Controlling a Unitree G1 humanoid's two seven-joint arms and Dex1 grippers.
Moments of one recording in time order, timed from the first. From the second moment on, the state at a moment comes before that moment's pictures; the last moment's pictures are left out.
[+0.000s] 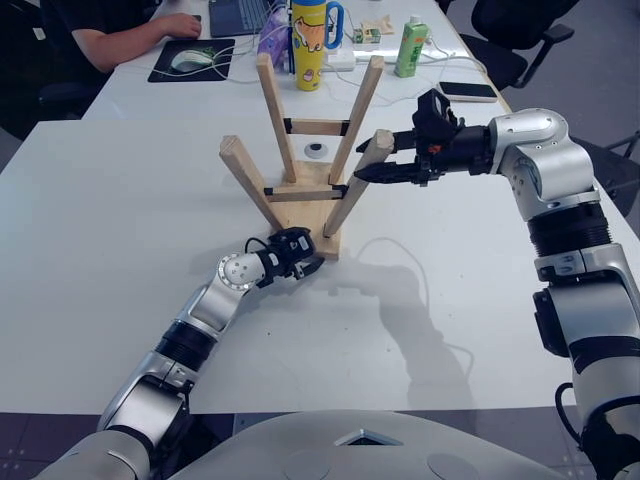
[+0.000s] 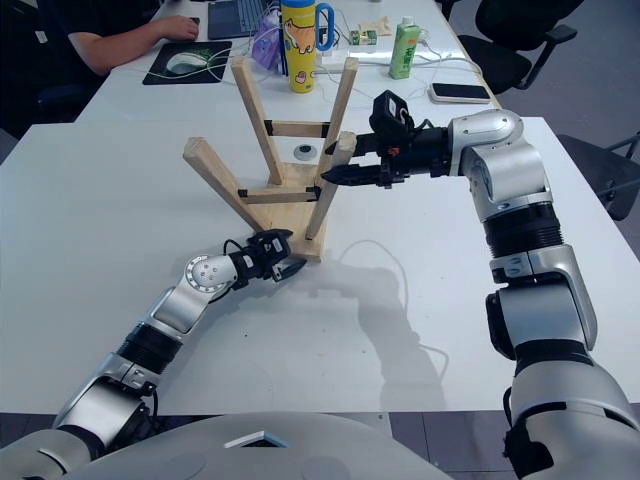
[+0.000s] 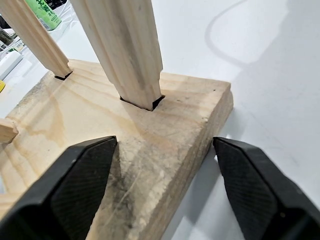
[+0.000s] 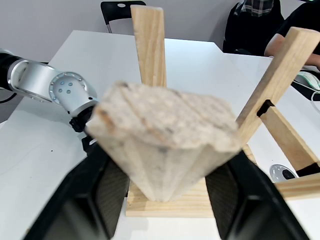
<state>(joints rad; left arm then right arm) -0.28 0.33 -0.44 0.23 0.17 0.11 -0.60 -0.86 -0.59 0.28 0.48 0.40 0.29 1.33</state>
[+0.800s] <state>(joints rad) -0.31 0.33 -0.42 0.29 0.17 0.10 -0.59 -0.89 -0.44 0.31 0.60 0.38 0.14 1.23</state>
